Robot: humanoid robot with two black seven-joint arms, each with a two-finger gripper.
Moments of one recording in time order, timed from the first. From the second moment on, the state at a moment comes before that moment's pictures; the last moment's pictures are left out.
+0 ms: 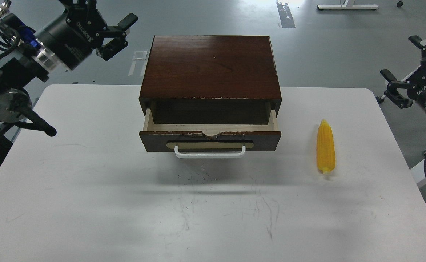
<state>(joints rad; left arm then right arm) -0.91 0.76 -0.54 -1.26 0.19 -0.33 -0.42 0.69 -0.84 0.51 0.88 -0.09 0.49 0.49</state>
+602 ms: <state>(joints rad) -0.68 0.69 -0.70 -1.18 0.19 -0.38 -0.38 0.71 -1.02 0.46 1.01 -0.53 0.49 0.49</state>
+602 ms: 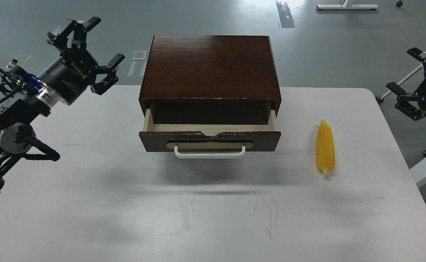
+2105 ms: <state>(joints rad) -0.68 0.68 -0.71 -1.19 0.20 -0.38 -0.39 0.99 -0.58 -0.17 0.65 -1.17 0.49 0.49</state>
